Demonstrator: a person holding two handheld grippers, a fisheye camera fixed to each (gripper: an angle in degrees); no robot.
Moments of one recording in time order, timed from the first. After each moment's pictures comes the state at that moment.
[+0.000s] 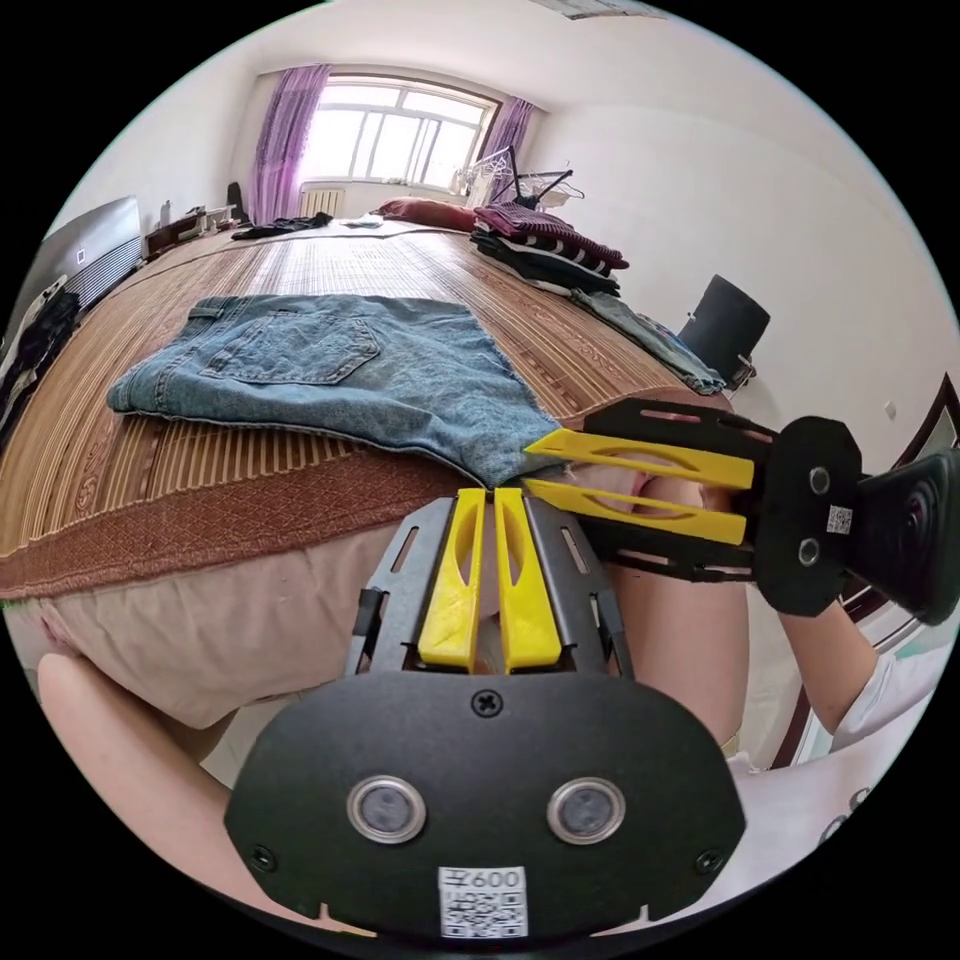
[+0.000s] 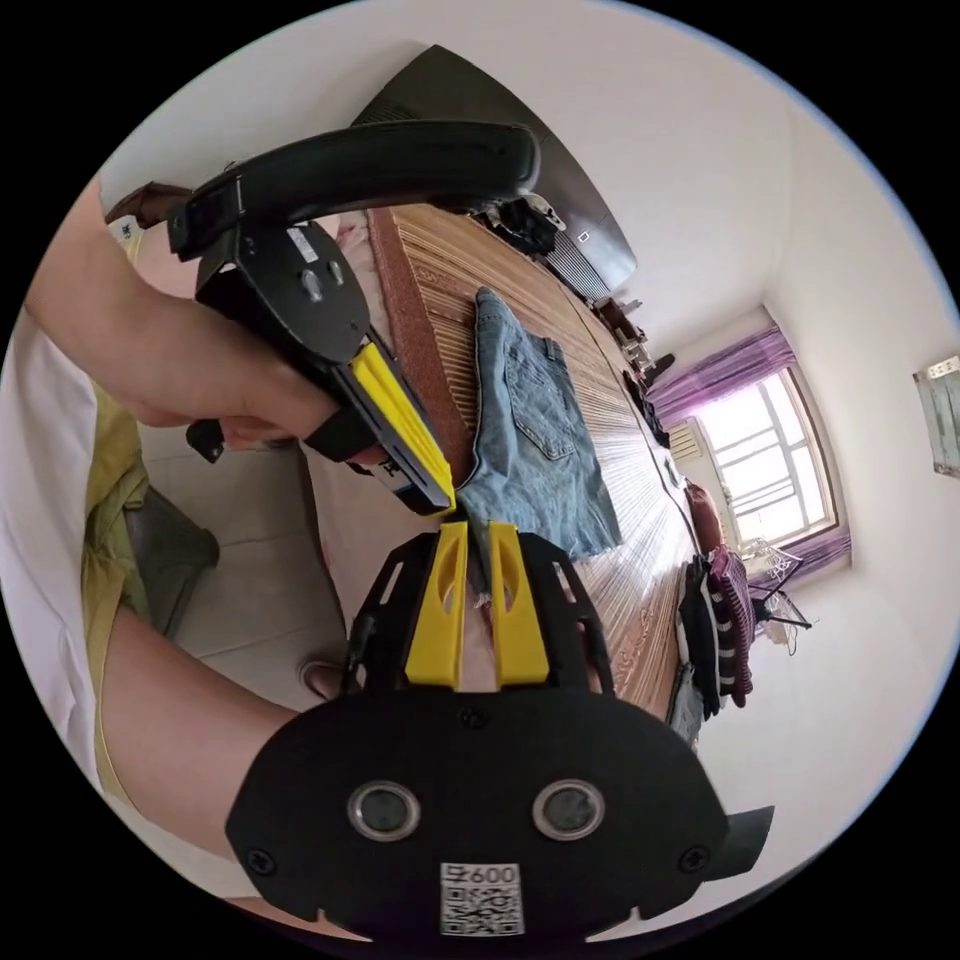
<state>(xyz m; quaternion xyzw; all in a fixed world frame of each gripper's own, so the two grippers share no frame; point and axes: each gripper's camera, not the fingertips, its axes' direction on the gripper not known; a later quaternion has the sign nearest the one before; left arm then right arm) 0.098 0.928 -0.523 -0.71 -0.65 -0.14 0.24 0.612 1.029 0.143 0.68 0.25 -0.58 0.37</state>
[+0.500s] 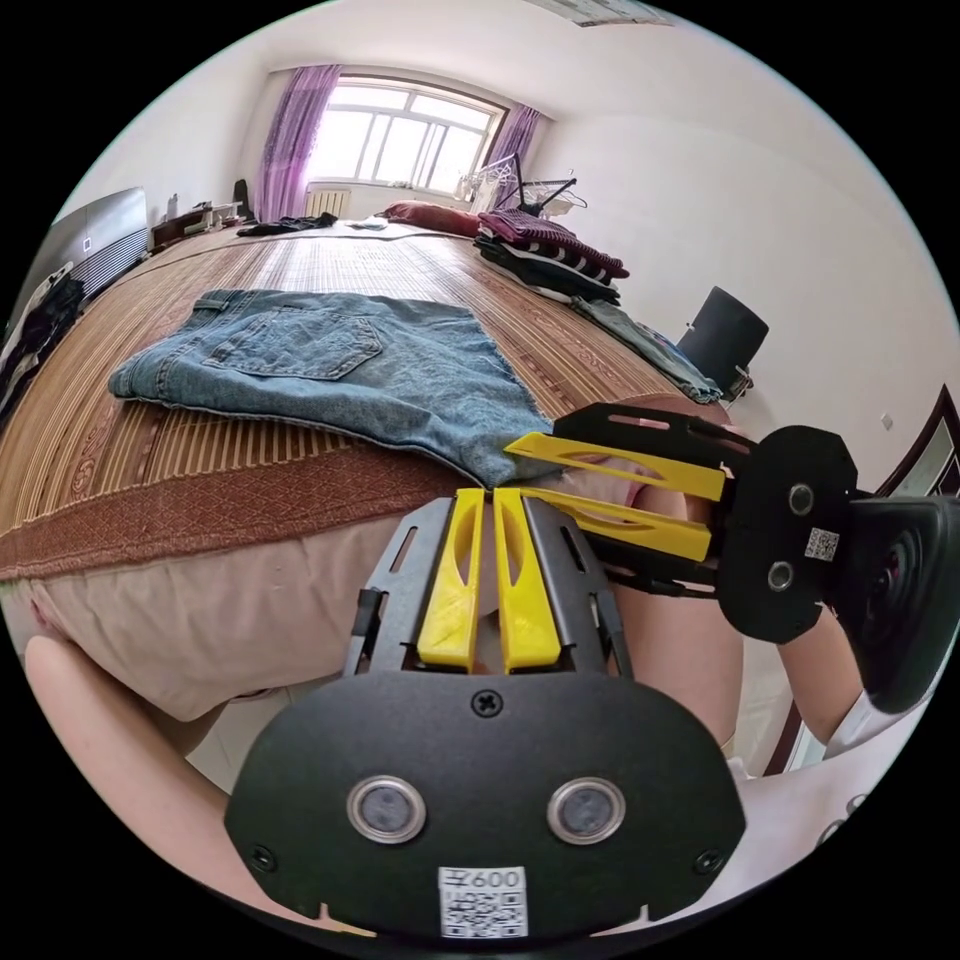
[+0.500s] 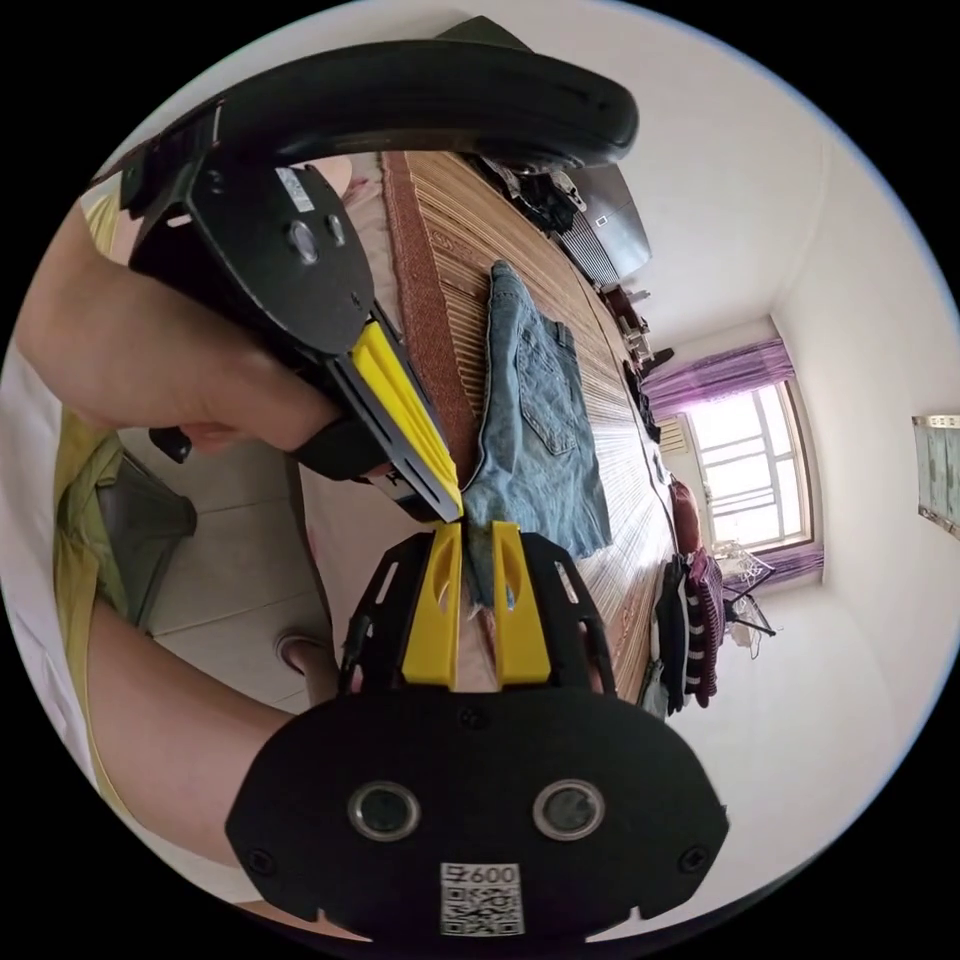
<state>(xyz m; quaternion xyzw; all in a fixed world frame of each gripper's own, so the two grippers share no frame) 0.079 0.946 -0.479 -0.69 -0.66 -0.15 0.26 0.588 0.995 0.207 0.67 0.33 -0.56 0.37</state>
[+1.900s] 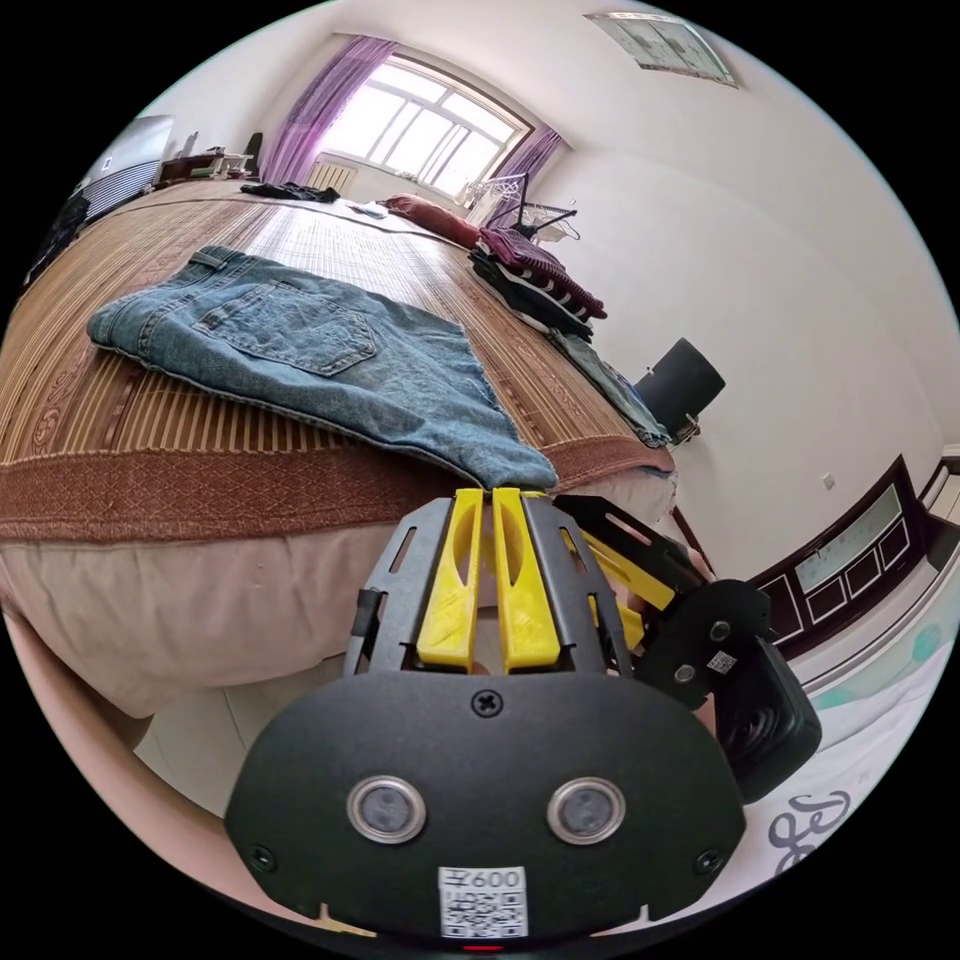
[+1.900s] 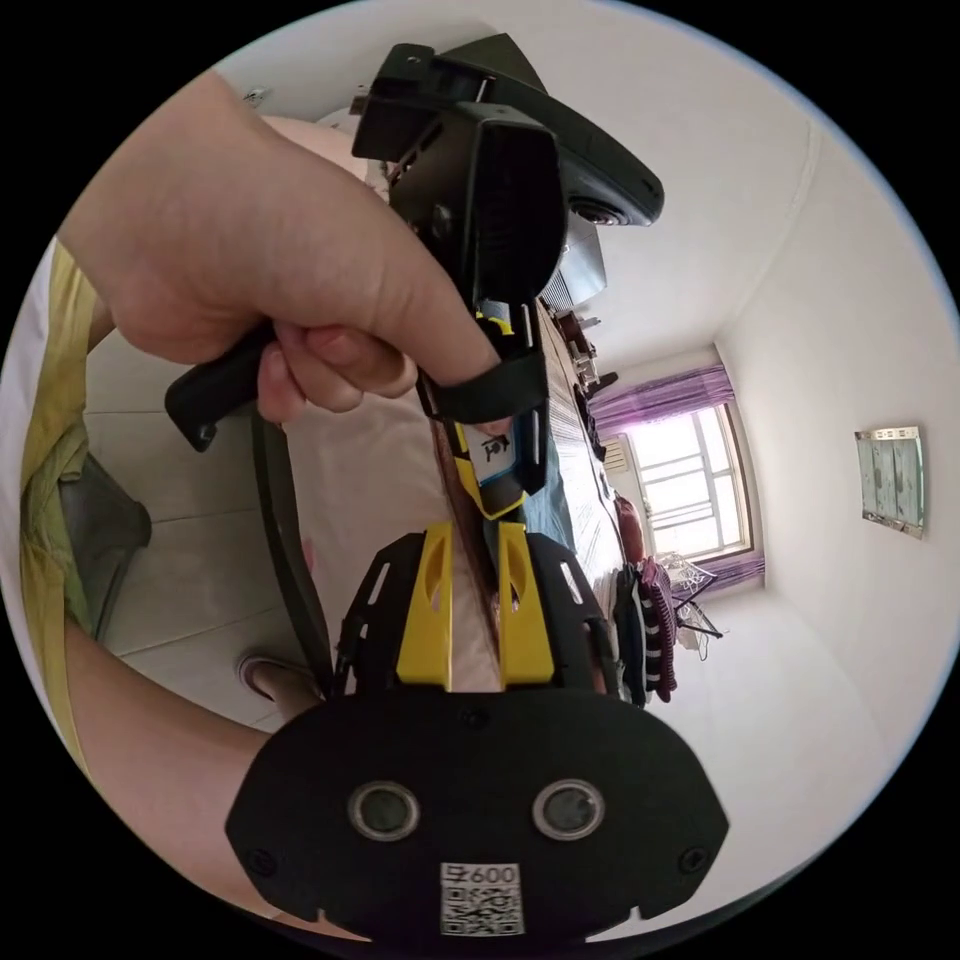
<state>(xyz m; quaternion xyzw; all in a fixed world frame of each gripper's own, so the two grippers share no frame) 0.003 0.871 -0.387 -0.63 -0.68 -0.22 0.32 0.640 1.053 0.334 0.73 0.34 -0.51 0.31</state>
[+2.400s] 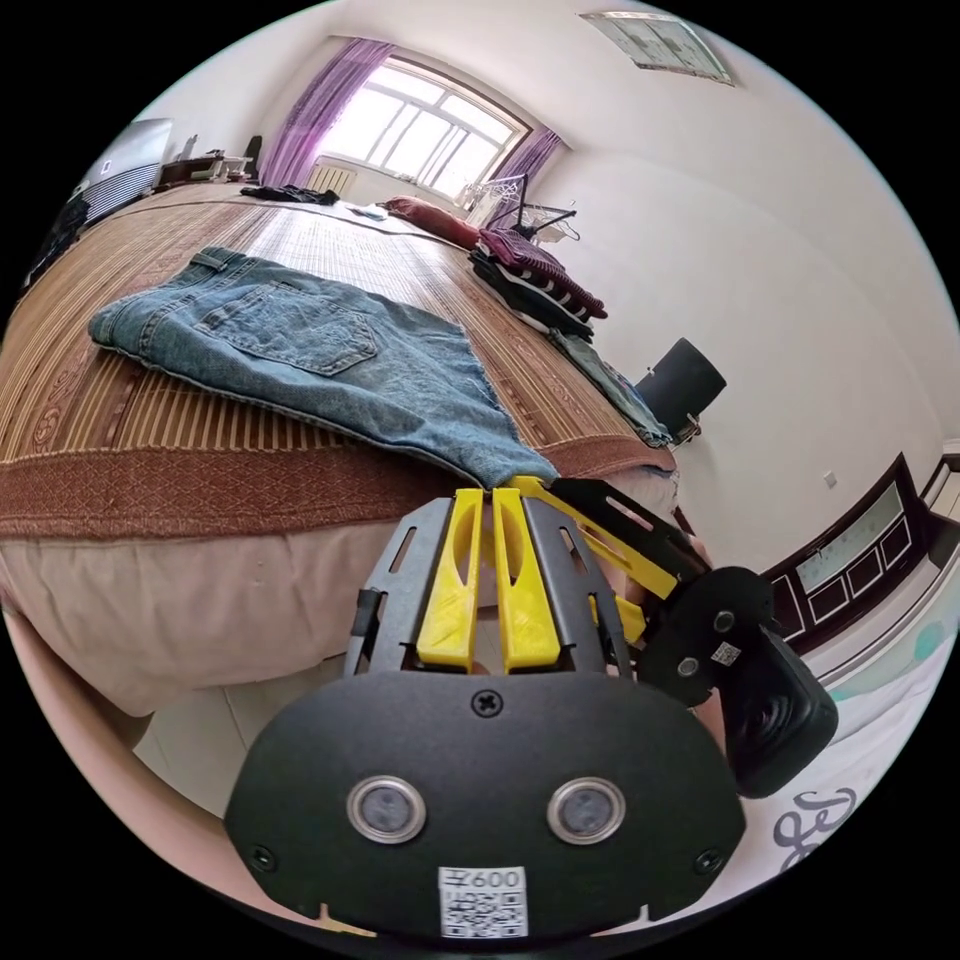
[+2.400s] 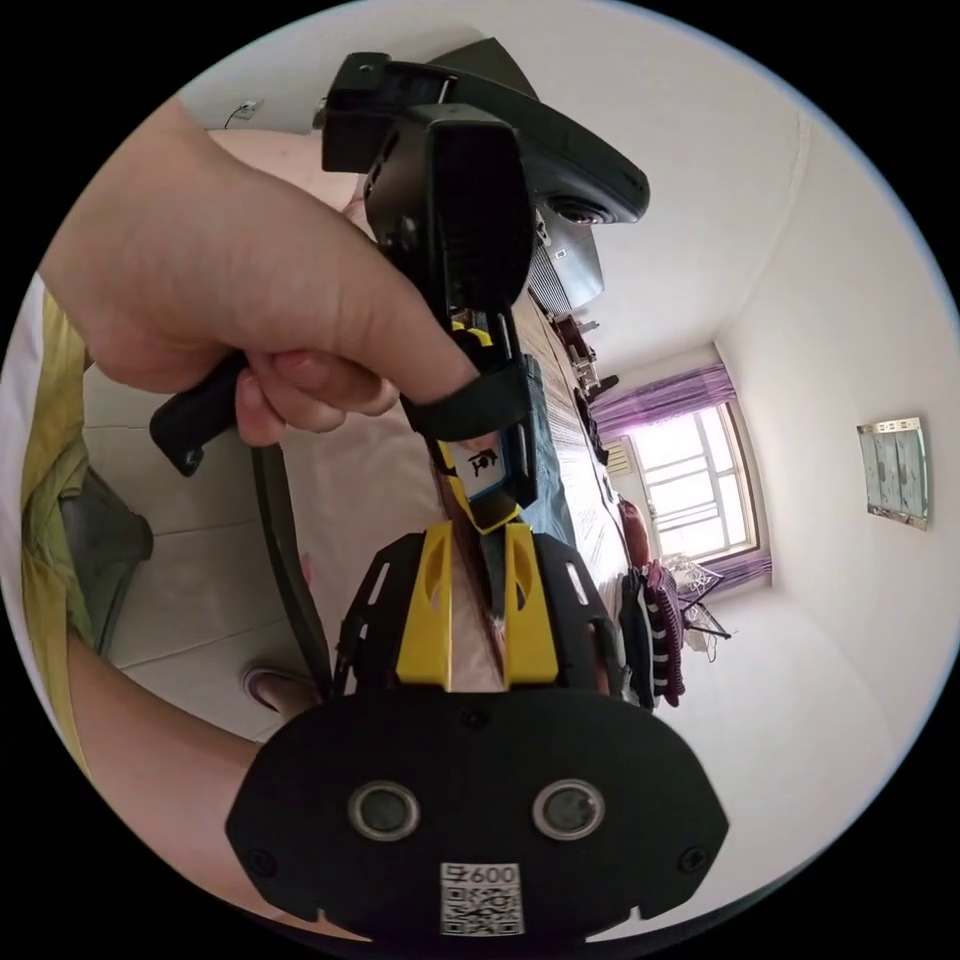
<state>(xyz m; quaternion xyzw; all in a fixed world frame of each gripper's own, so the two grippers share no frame) 0.006 0.855 -0.383 -0.62 -0.68 -0.22 0.32 0.615 1.071 0.316 0.73 0.33 -0.51 0.31</state>
